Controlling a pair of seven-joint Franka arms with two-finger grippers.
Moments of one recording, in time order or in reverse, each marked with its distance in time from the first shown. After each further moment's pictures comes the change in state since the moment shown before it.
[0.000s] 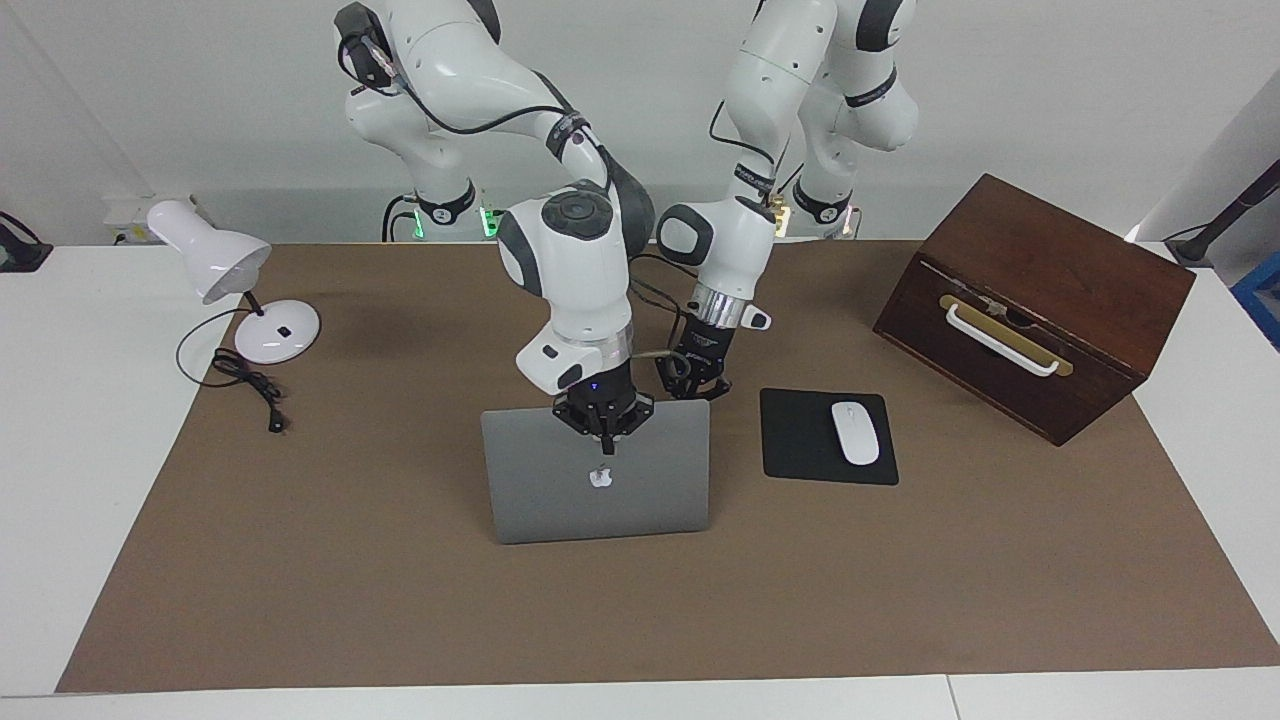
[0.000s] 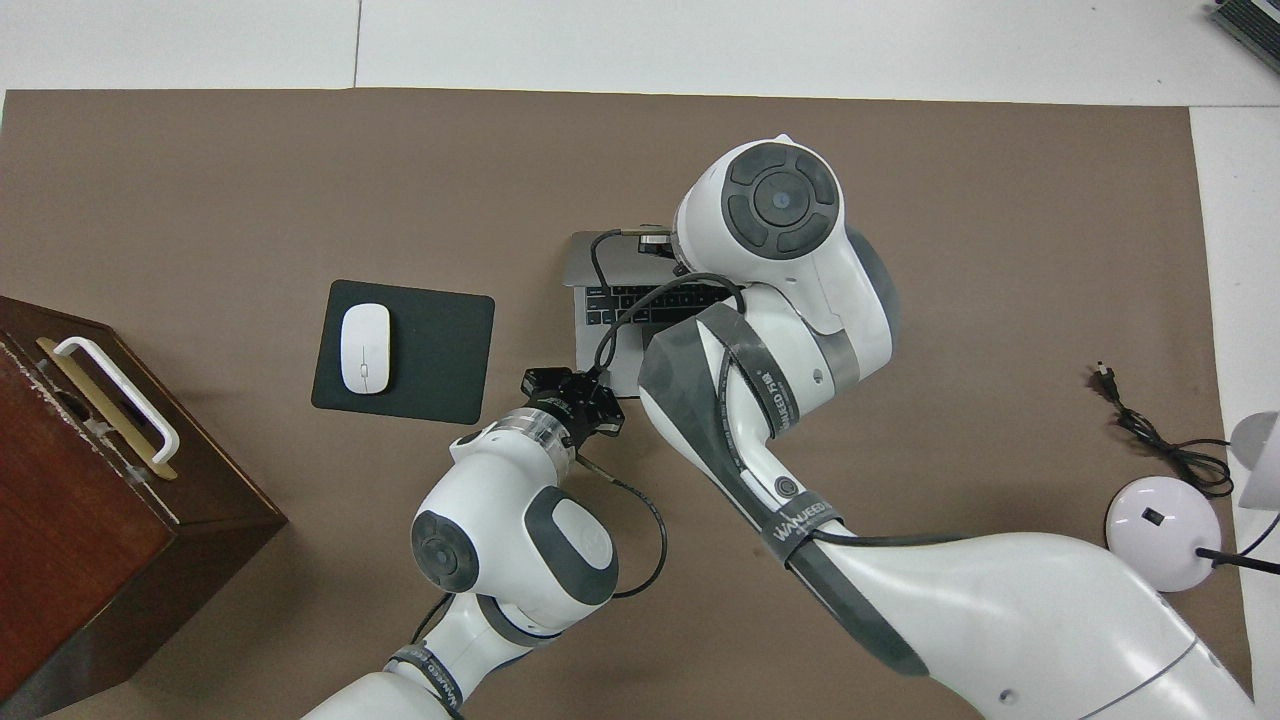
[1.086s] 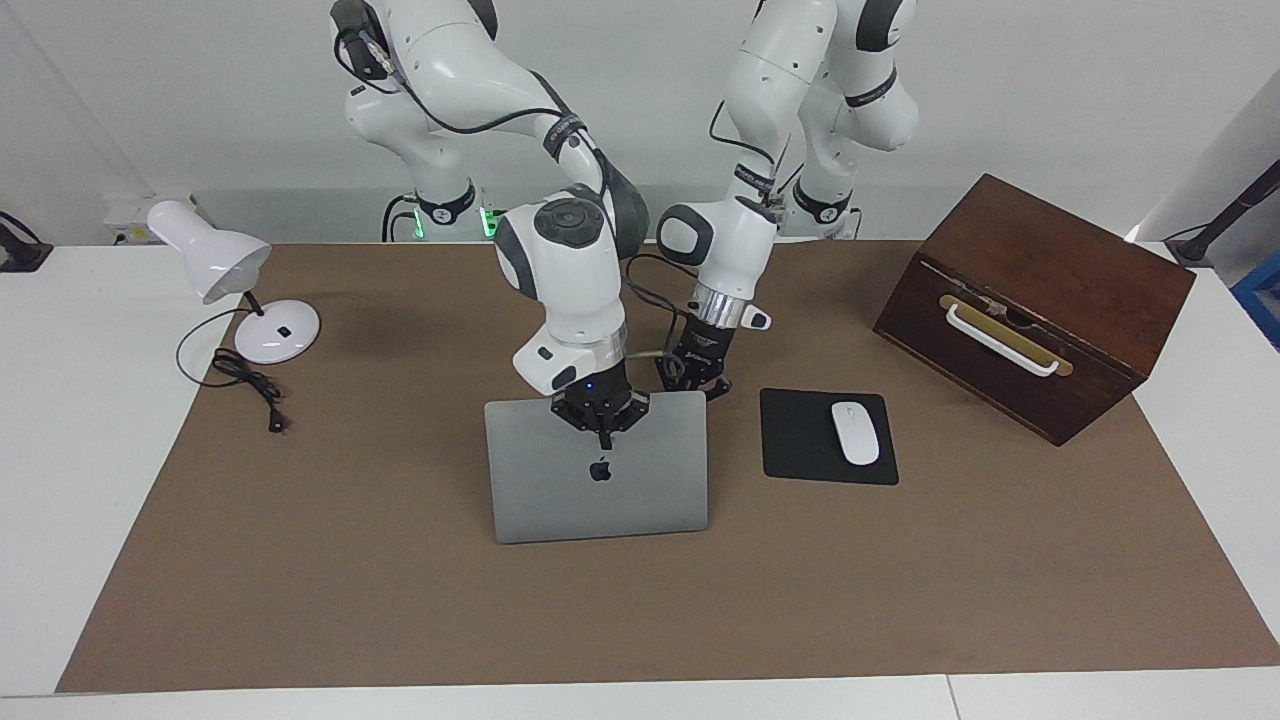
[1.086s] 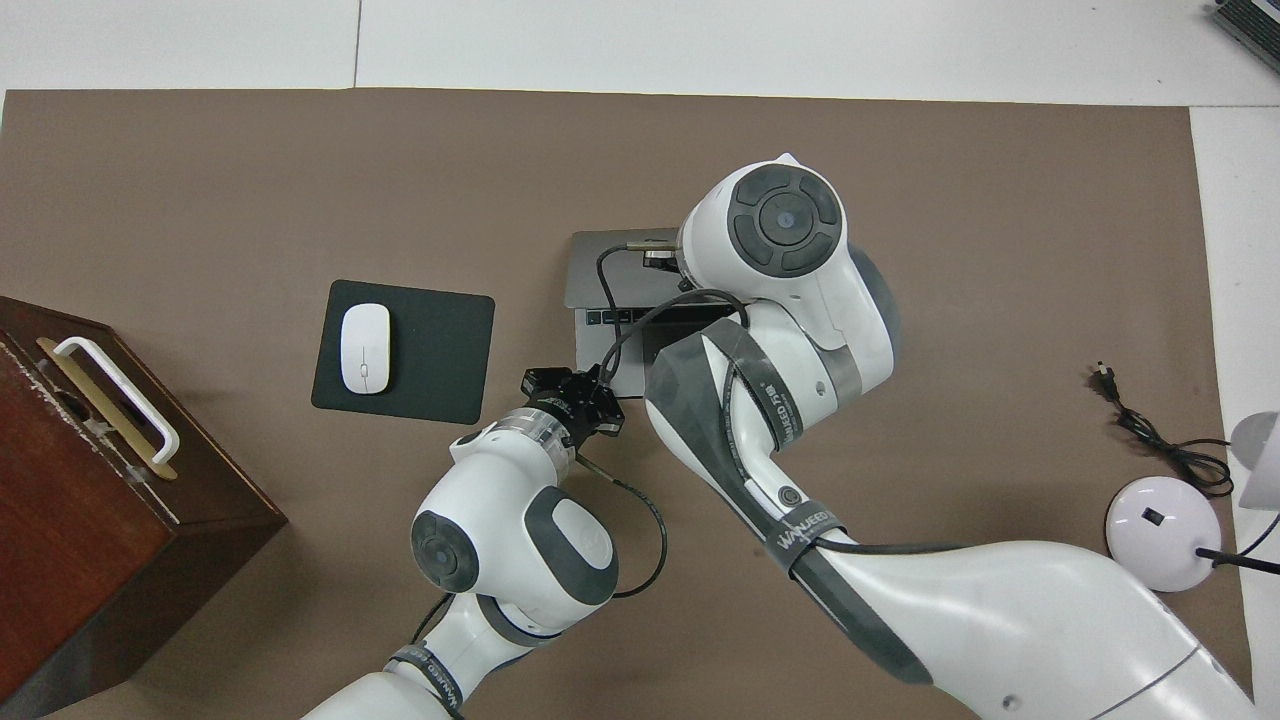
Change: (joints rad) left arm 0.000 0.000 0.000 0.000 0.000 0.000 0.000; right arm -0.002 -0.027 -0.003 -0.080 0.039 0.043 0.005
